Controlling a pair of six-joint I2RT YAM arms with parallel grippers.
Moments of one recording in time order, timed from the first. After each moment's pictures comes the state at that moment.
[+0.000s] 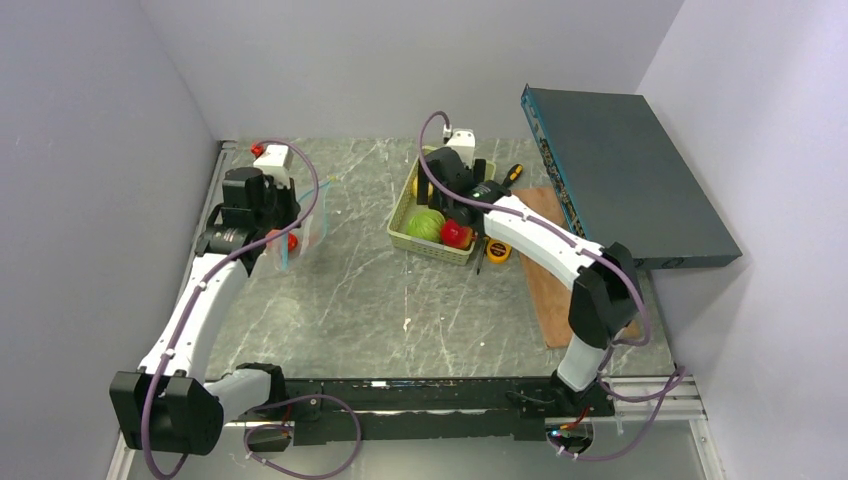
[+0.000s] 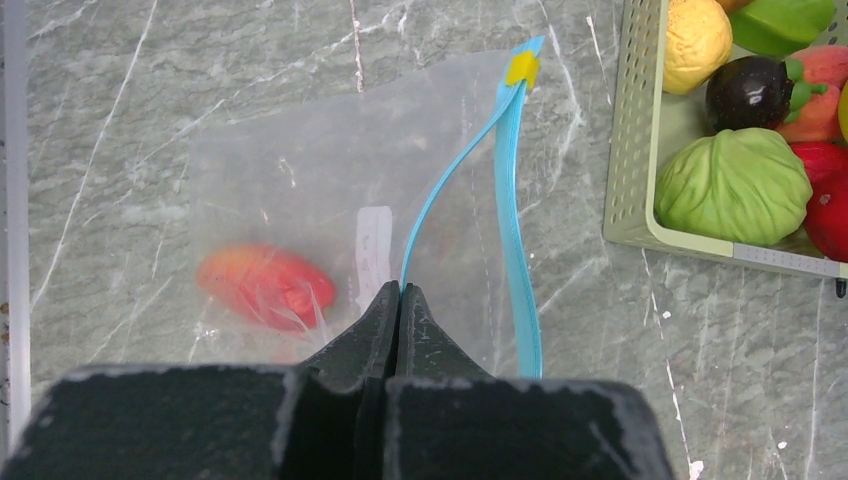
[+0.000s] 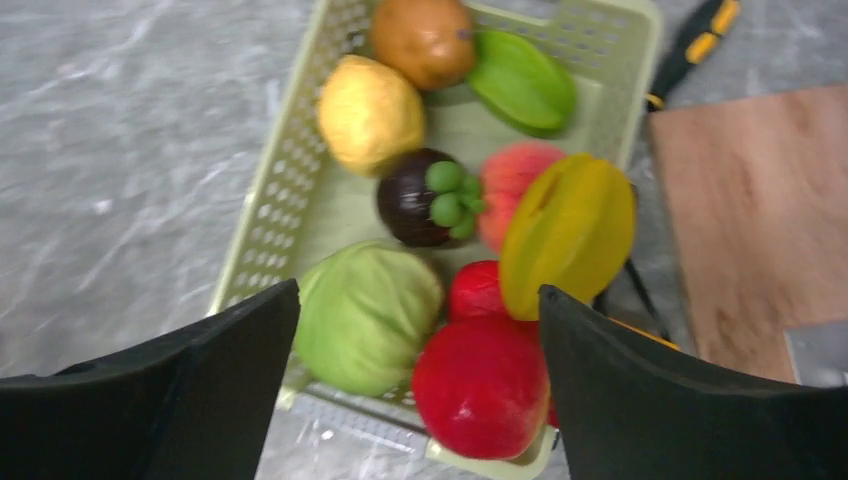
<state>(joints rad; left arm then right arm) -0.10 1.11 1.00 -0.39 0.09 -0.05 0.71 1.70 1.47 -0.39 0.49 0.47</state>
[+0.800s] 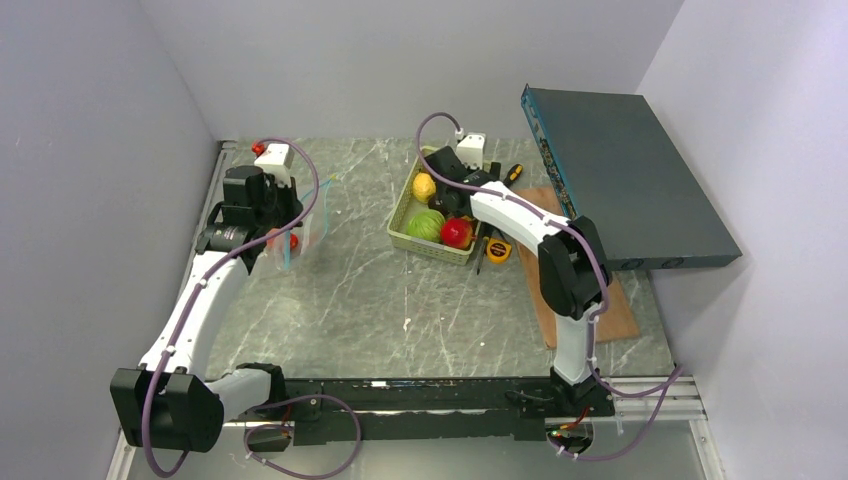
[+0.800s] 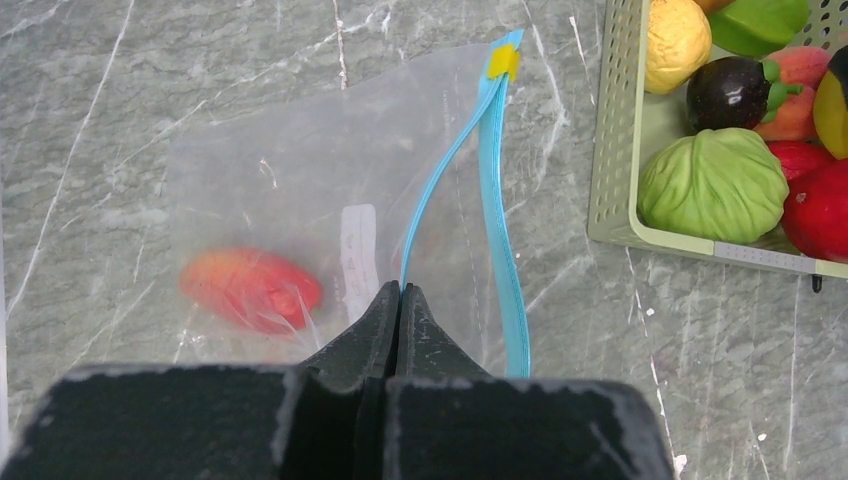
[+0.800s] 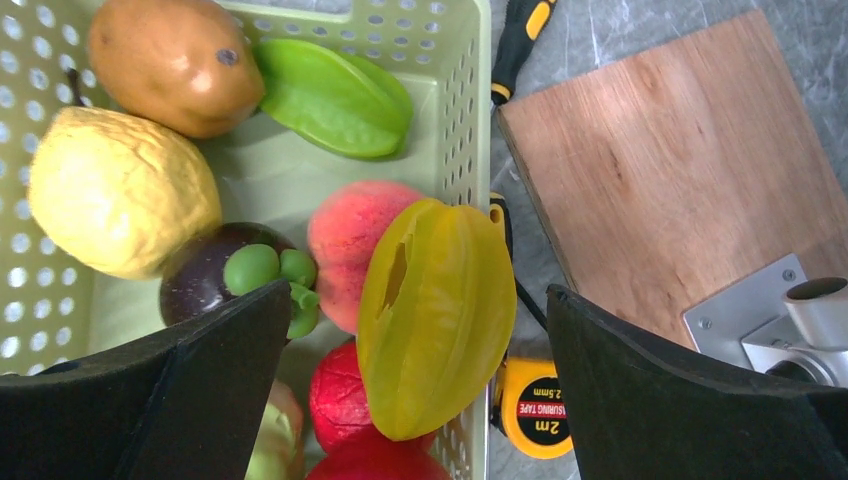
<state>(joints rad) -0.10 1.13 1.02 -0.39 0.12 -0.07 0.60 1.95 1.59 -0.52 0.78 0.54</state>
